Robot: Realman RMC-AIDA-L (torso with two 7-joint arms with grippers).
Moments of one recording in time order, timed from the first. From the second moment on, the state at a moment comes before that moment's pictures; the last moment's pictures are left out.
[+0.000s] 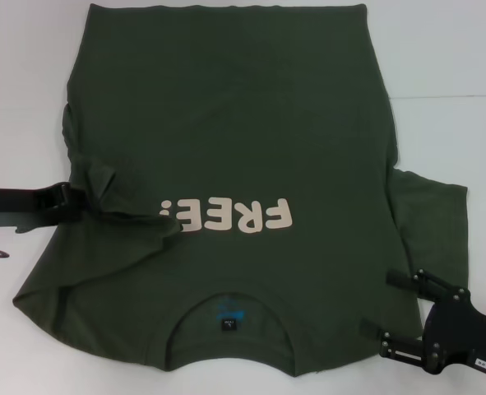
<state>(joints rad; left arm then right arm) -0.62 -2.06 0.69 0.79 2.41 1.17 -2.59 0.29 2.09 -0.54 -0.33 -1.90 -1.55 0.75</state>
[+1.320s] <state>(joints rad) -0.67 -2.10 0.64 0.69 2.39 1.06 -2.57 0.28 2.09 -0.54 -0.33 -1.90 -1.55 0.75</state>
